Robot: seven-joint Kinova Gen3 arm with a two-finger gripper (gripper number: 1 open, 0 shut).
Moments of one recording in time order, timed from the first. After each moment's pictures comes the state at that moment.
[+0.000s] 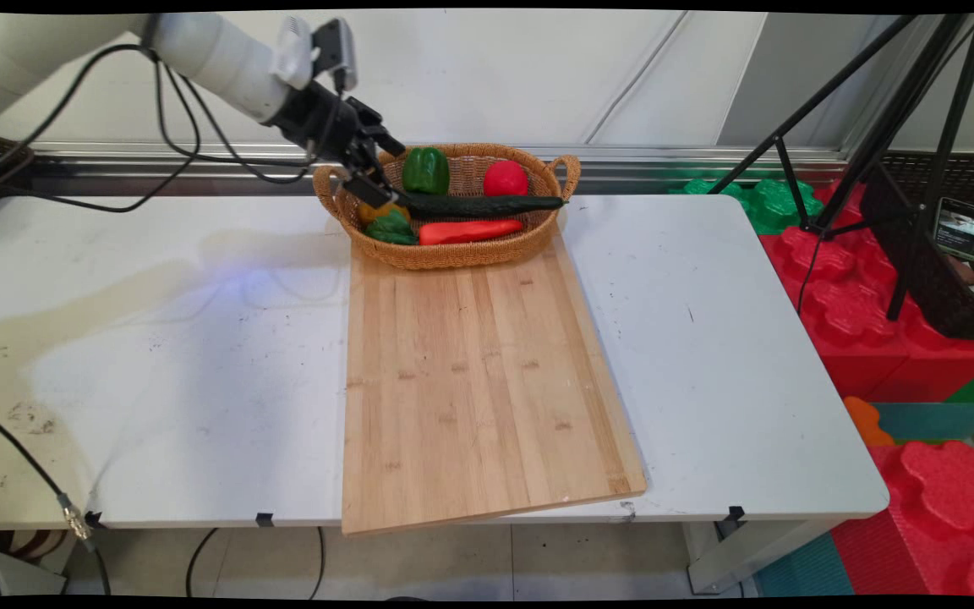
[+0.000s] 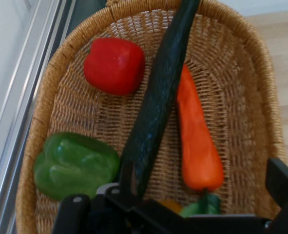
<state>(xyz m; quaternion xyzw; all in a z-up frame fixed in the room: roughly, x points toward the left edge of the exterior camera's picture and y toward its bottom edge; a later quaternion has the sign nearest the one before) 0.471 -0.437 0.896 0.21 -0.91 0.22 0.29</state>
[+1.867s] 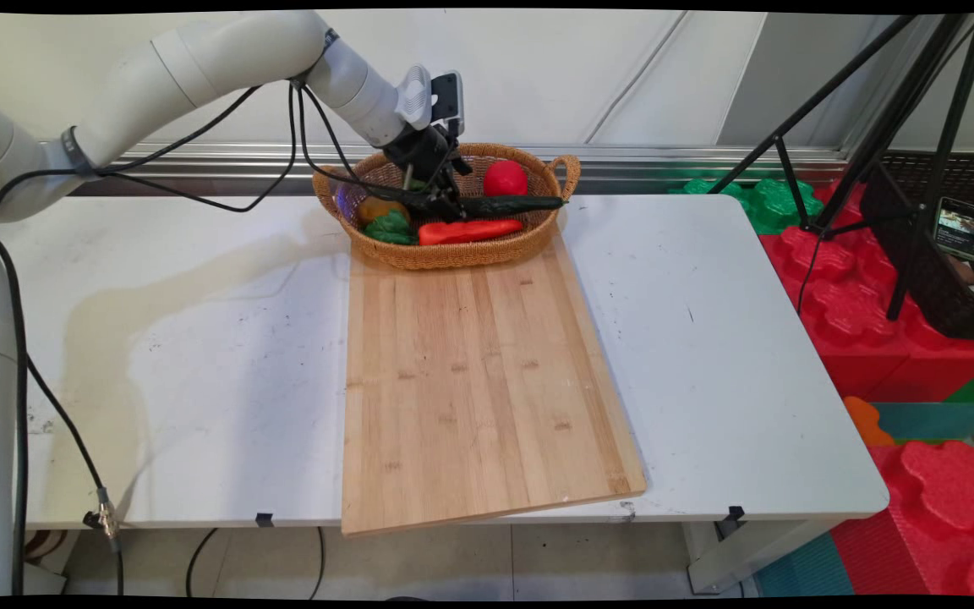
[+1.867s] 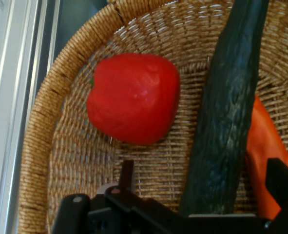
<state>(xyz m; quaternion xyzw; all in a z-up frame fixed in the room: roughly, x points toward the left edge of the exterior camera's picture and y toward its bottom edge) 0.398 -0.548 0.826 0.17 -0.93 0.22 0.23</state>
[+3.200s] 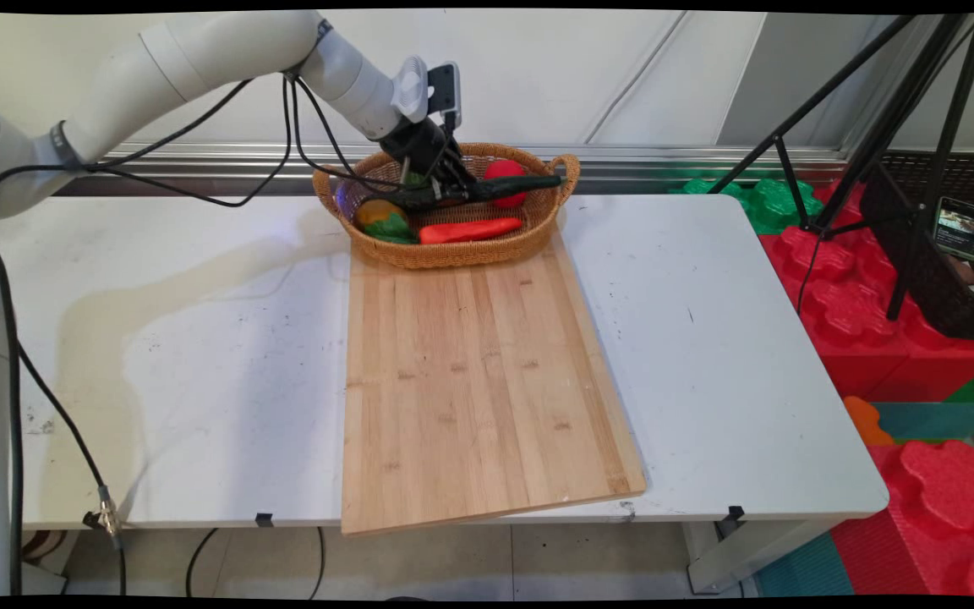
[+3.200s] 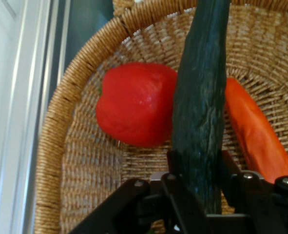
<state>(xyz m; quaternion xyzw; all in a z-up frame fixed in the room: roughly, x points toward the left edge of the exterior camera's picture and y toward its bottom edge) 0.399 -0.542 0.839 0.16 -0.93 0.24 0.23</state>
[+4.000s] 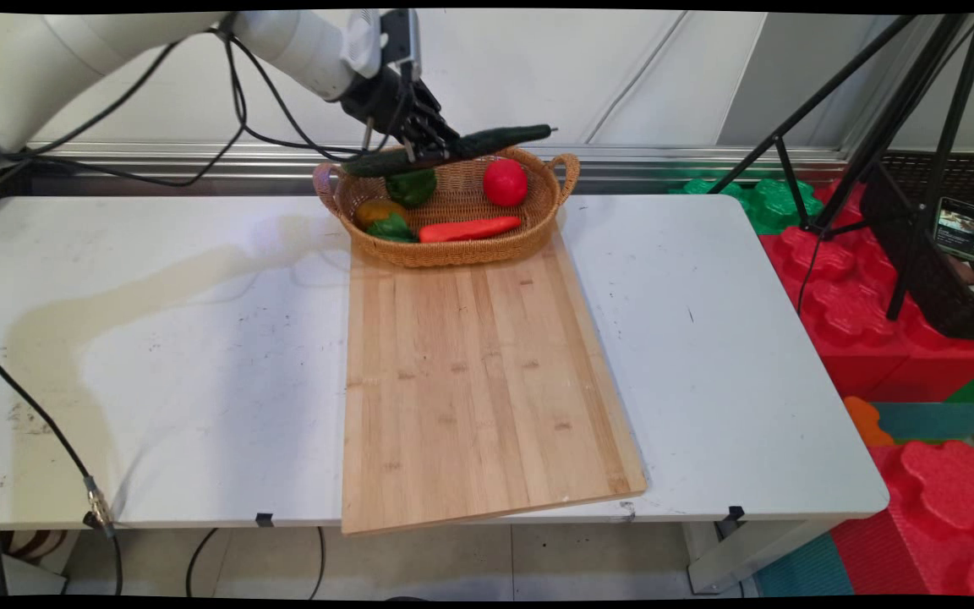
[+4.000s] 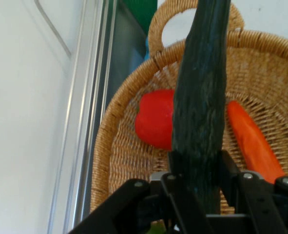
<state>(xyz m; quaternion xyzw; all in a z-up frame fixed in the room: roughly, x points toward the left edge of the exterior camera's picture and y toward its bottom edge) 0.428 -0.495 0.902 0.15 -0.91 0.29 0.26</state>
